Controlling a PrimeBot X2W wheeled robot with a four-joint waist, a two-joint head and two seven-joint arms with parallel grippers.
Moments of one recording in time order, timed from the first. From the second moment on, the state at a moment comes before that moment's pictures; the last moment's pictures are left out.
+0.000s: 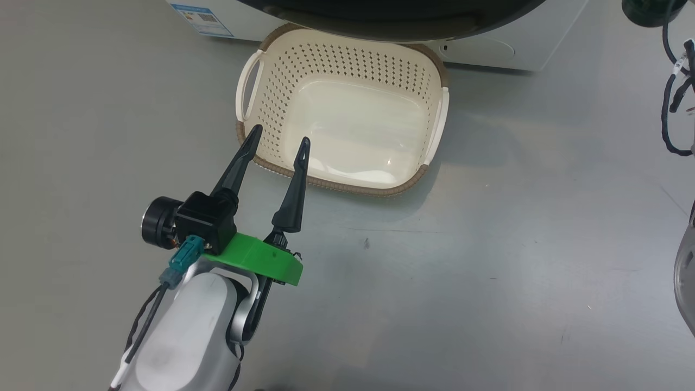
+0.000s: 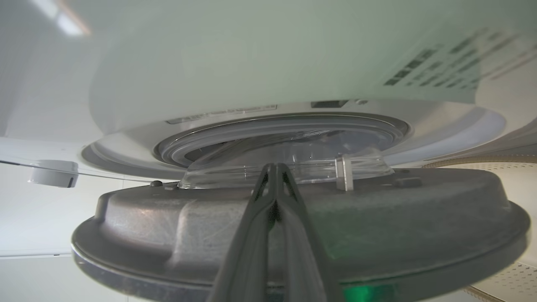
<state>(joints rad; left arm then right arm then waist) -0.43 0.03 -0.46 0.20 -0.41 0.04 -0.25 -1.24 -0.15 -0.06 0.74 1.43 0.04 0.74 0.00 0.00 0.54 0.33</state>
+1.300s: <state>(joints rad) -0.33 0.03 -0.41 0.29 -0.39 0.04 -0.25 -0.94 -0.09 0.00 0.80 1.49 0.12 0.84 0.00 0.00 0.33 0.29</state>
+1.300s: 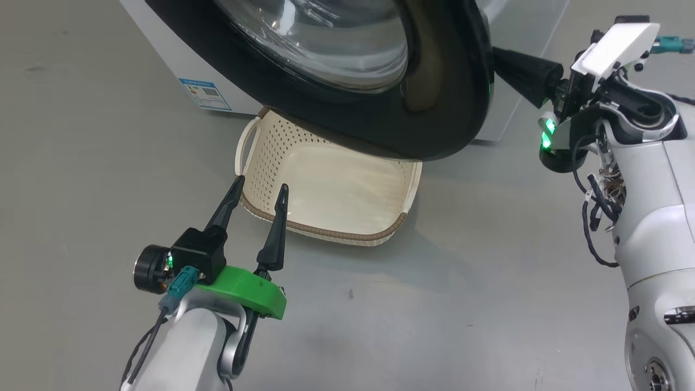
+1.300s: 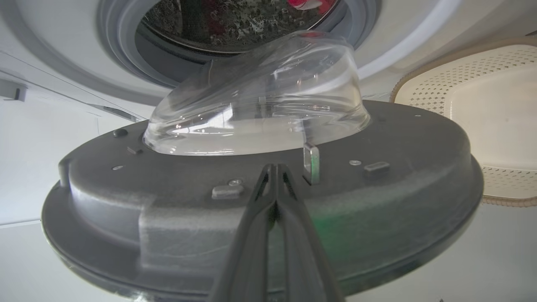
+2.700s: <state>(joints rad) -0.19 0.03 -0.38 0.33 -0.37 0.05 -0.25 -0.59 -0.07 0.31 0.55 1.73 0.12 0.78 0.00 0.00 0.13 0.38</state>
